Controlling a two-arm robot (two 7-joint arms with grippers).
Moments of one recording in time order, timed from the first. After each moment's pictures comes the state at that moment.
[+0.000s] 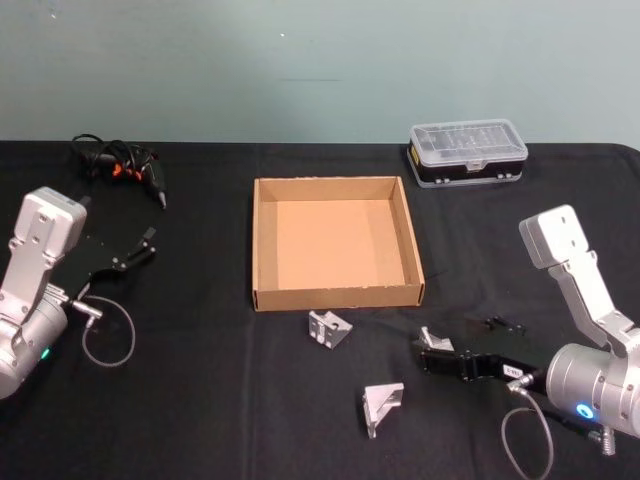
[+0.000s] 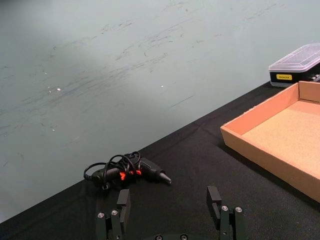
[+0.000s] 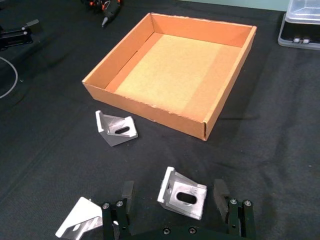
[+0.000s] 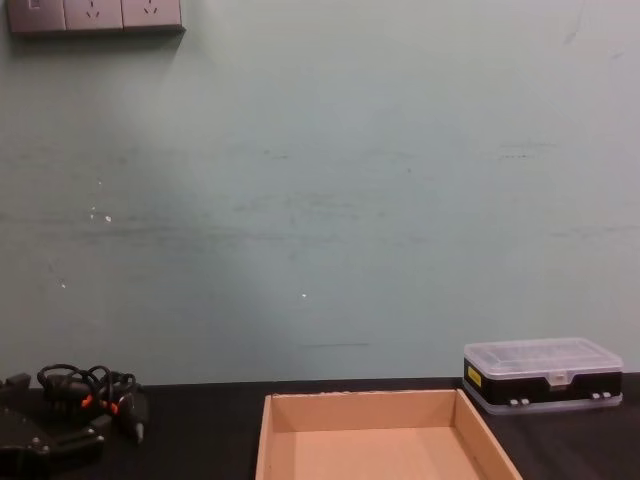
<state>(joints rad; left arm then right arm) -0.20 0.60 0.45 -1.41 -0.25 -0.12 0.03 -0.02 0.51 -0.23 -1.85 0.44 0.68 0.26</state>
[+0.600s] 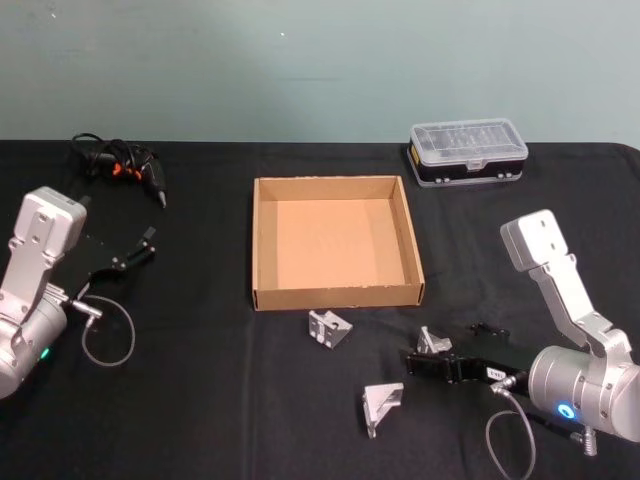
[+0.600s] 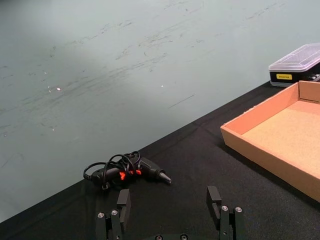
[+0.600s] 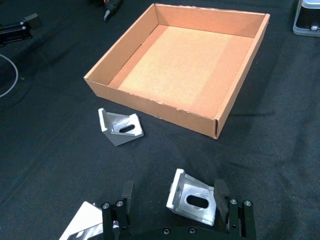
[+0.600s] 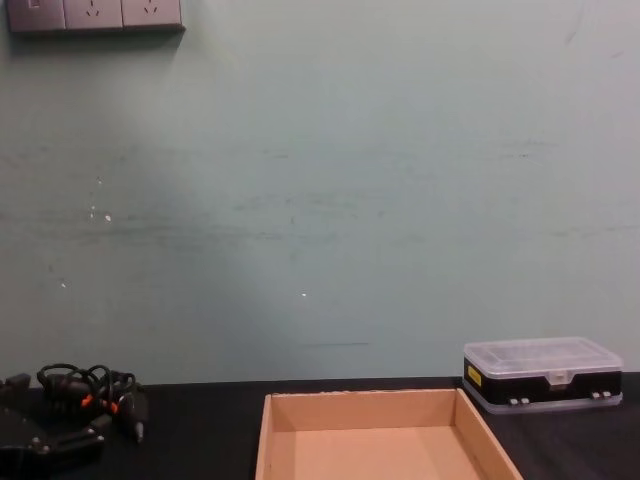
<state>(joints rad) -0.20 0.60 0.45 -1.41 -0.25 -0.12 0.03 0.01 0.49 -0.27 -1.81 0.46 0.68 0.25</state>
